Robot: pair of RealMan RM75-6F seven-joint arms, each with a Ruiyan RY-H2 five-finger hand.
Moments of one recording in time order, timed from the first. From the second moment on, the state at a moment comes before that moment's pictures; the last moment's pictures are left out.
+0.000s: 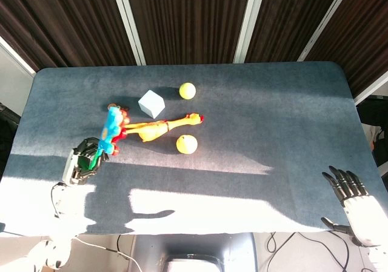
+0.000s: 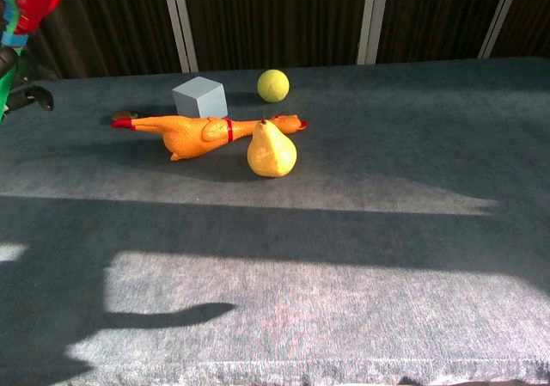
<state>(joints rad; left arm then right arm) -0.44 -1.64 -0.15 -1.09 1.54 1.51 -1.58 0.01 -0.96 -0.07 -1.68 -1.72 1.53 0.07</state>
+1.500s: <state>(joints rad) -0.45 -1.46 -0.07 -1.14 1.67 1.58 -1.92 0.02 -0.97 -0.08 -1.68 -1.72 1.51 0.06</state>
